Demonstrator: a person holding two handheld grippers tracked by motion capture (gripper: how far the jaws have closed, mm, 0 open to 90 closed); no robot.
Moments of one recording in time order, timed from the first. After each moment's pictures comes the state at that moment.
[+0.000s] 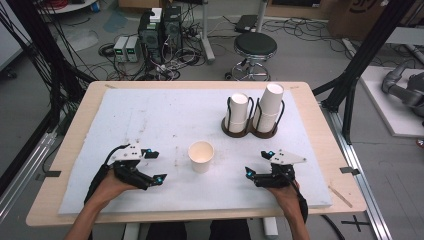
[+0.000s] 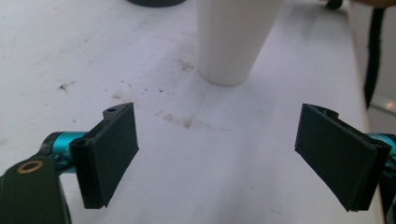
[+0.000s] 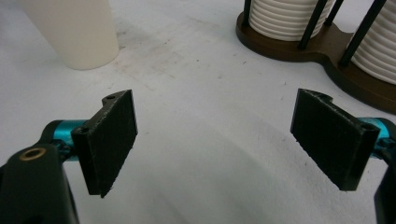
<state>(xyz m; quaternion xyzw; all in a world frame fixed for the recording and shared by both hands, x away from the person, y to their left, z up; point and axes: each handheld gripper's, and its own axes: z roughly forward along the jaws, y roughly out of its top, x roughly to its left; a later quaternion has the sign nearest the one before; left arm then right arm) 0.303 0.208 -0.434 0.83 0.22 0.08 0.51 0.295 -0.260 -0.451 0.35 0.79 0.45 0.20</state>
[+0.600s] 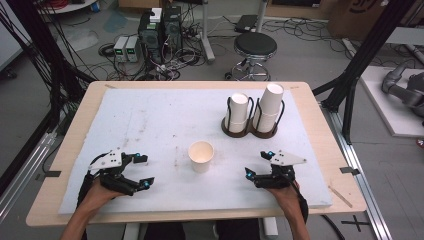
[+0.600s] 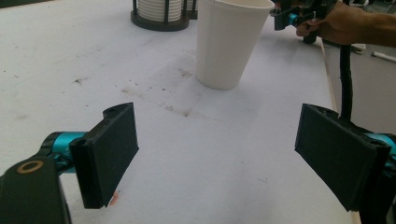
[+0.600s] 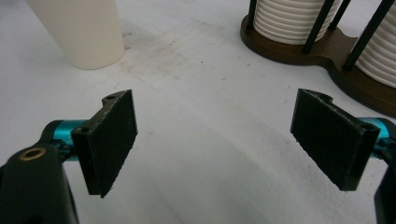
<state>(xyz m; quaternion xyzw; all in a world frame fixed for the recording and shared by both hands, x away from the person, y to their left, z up) 0.289 0.243 -0.453 0.78 0.22 0.08 0.58 0.293 -0.260 -0.451 0.34 0.80 0.46 0.19</state>
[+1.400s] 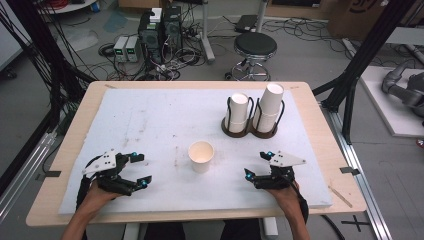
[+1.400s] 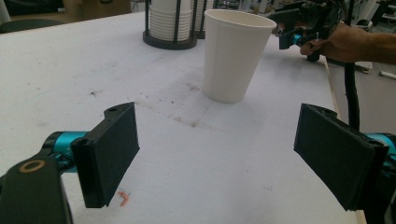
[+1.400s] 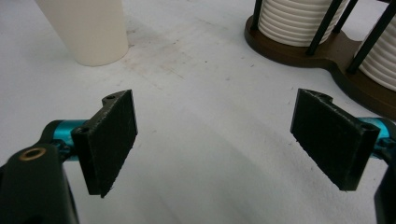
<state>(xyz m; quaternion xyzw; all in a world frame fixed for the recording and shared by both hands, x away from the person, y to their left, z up) 0.284 0.250 -0.455 0.75 0.22 0.10 0.61 0.292 -0.259 -0.451 0.33 0.80 0.46 0.20</state>
